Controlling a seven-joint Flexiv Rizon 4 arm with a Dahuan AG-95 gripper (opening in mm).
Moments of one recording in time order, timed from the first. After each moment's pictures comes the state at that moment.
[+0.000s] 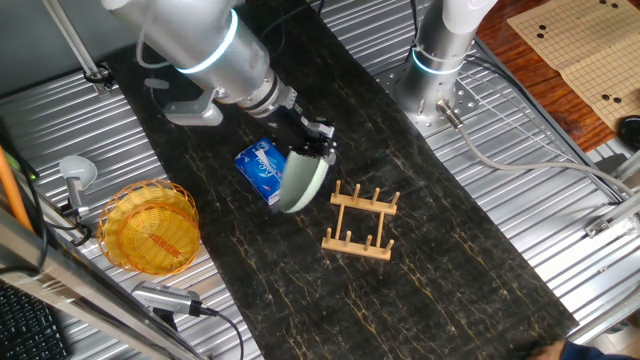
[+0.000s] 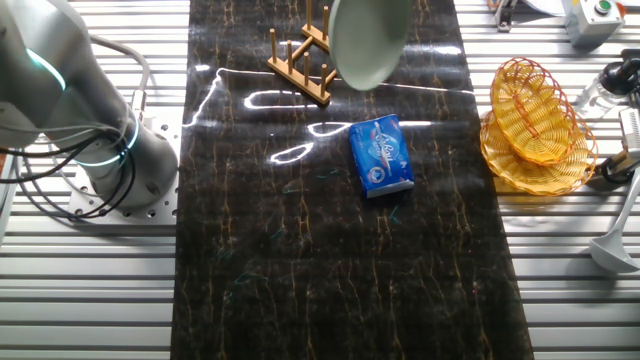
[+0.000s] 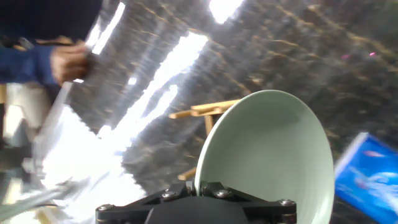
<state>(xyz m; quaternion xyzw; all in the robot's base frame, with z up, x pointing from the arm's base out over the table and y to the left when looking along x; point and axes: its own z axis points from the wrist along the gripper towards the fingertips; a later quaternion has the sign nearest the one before) 0.424 0.194 0.287 0.37 -0.90 -0.18 0.15</state>
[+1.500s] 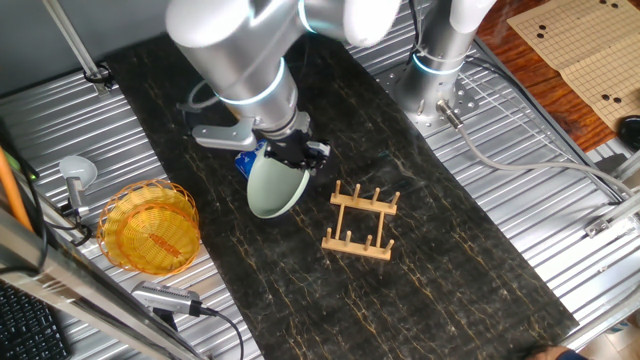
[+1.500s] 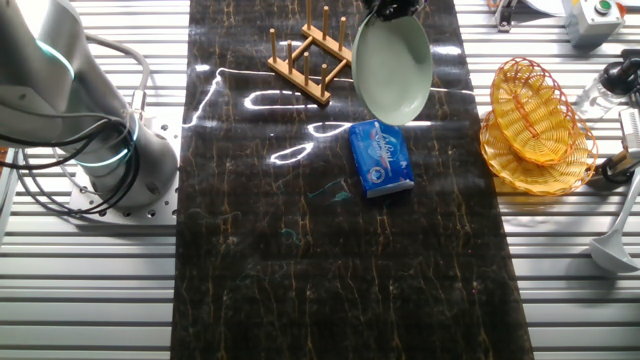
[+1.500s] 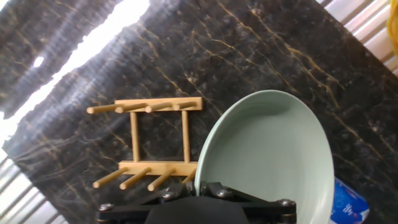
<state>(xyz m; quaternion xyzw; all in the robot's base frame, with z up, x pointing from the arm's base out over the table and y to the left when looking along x) 0.440 0.171 0.219 0.42 -0.90 -0.08 0.10</state>
